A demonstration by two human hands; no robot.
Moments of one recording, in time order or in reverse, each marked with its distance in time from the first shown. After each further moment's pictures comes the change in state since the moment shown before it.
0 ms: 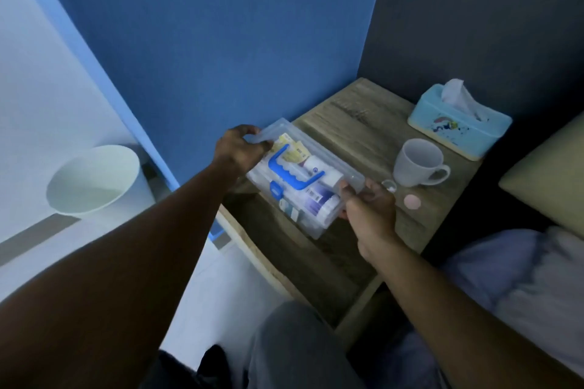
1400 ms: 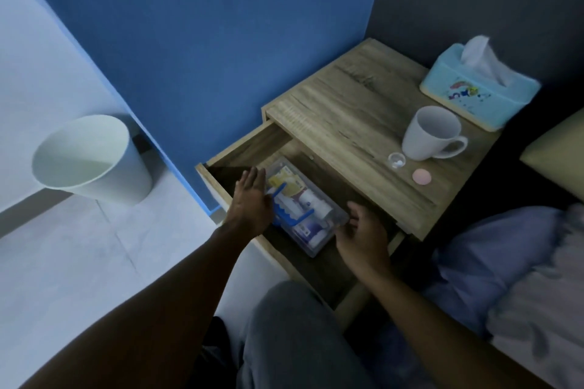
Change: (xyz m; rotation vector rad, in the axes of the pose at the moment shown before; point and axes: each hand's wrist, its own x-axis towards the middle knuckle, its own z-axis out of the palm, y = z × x) left_hand -0.085 -0.107 0.056 0.353 -0.248 0.185; right_hand -0.018 0.100 -0.033 -0.643 -0.104 -0.188
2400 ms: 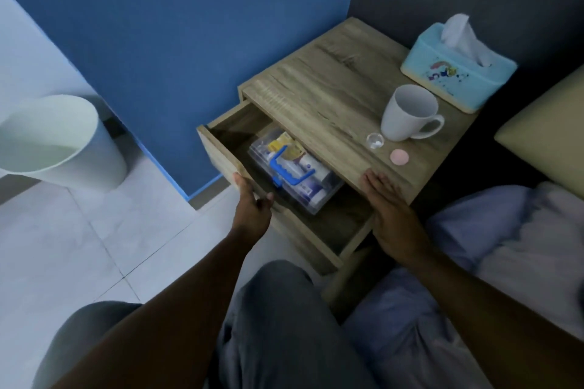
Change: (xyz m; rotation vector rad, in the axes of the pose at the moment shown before) left_hand -0.003 0.000 0.090 -0.672 -0.076 -0.245; right_hand 0.056 0.074 -0.083 -0.598 -0.147 -0.561
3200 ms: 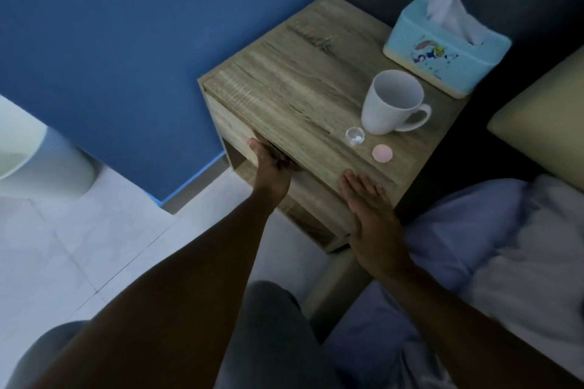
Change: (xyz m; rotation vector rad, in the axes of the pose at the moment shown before) left_hand 0.078 0.060 0.086 -0.051 -0.068 0.045; right_hand 0.002 -0.004 0.012 0.057 0.127 0.072
